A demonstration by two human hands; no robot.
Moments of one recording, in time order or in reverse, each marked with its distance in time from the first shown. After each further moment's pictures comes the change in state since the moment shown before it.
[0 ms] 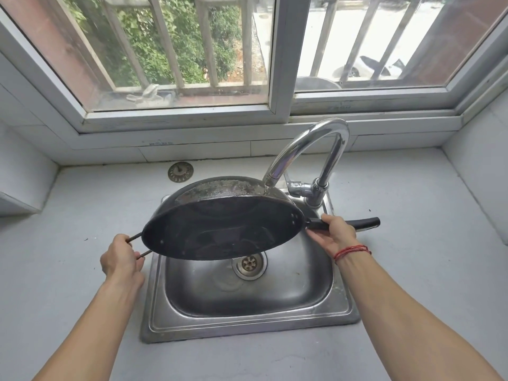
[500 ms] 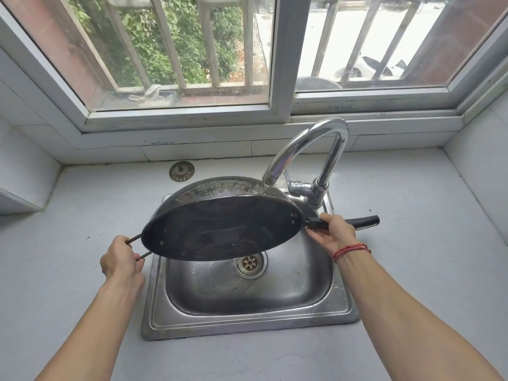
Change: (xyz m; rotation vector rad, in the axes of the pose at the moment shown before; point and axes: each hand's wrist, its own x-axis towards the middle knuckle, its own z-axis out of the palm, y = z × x) left_hand -0.004 -0.002 -0.005 0.007 0.017 0.008; right_hand -0.006 -0.002 0.001 -0.022 -0.006 0.006
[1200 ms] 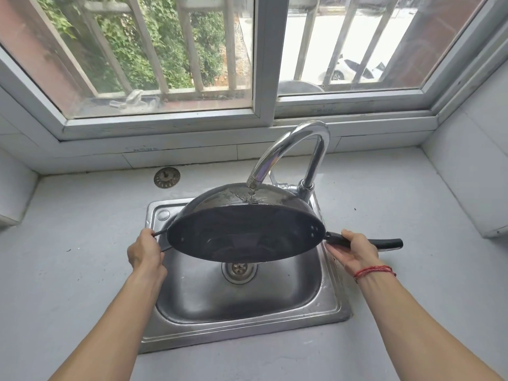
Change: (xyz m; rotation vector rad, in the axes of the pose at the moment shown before) left_hand -0.018 -0.017 0.054 0.053 -0.150 0.029; right_hand -0.002 -0.011 -0.072 0.111 0.132 0.001
